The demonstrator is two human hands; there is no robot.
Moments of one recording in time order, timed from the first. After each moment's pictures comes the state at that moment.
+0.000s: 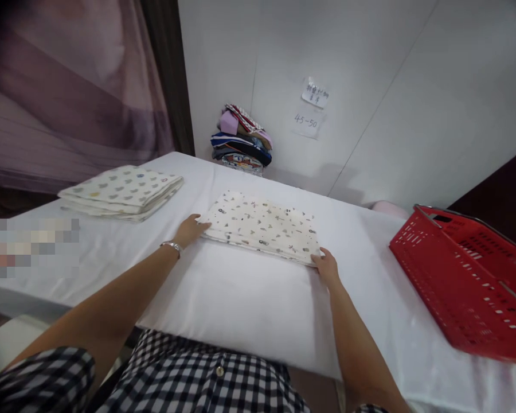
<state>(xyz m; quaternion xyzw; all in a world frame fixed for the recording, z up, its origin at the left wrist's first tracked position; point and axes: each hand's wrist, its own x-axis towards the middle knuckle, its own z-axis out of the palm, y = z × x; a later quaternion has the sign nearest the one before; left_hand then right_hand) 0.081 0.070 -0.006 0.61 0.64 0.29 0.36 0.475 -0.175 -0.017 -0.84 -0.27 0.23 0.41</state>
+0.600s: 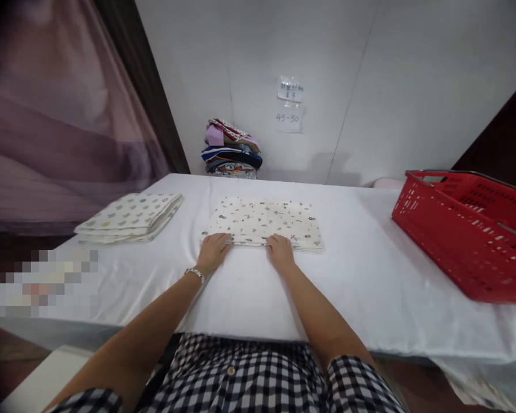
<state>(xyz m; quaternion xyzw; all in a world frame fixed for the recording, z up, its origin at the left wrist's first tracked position) 0.101 0.014 -0.036 0.90 0.35 0.26 0.02 0.336 -0.109 -0.041 -0.72 -0.64 0.00 0.26</state>
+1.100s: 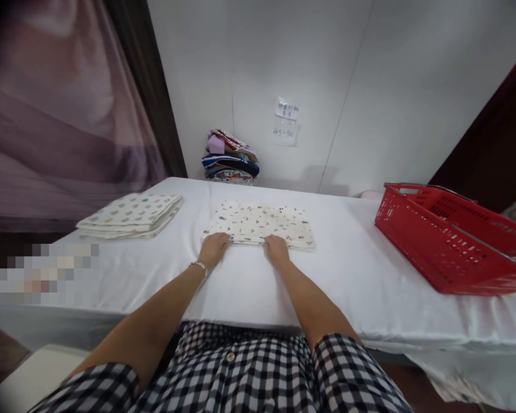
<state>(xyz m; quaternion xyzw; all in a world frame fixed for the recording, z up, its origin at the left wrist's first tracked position) 0.103 0.011 -0.032 0.90 0.36 0.24 0.00 0.338 -0.107 -0.045 -0.73 -0.63 -0.06 0.24</state>
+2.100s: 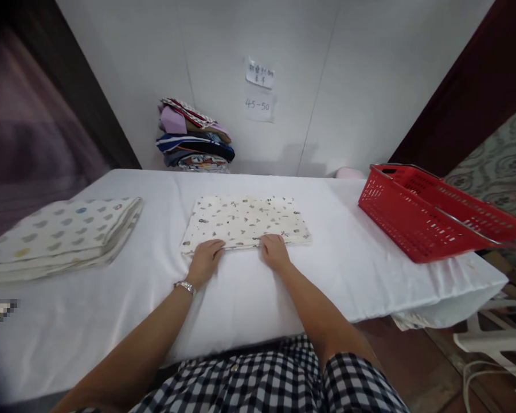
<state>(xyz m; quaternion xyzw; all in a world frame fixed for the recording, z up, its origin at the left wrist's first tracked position) 0.110 0.022 -0.036 0.90 0.29 0.29 0.15 0.335 -0.114 -0.046 -0.72 -0.62 -0.08 0.29</state>
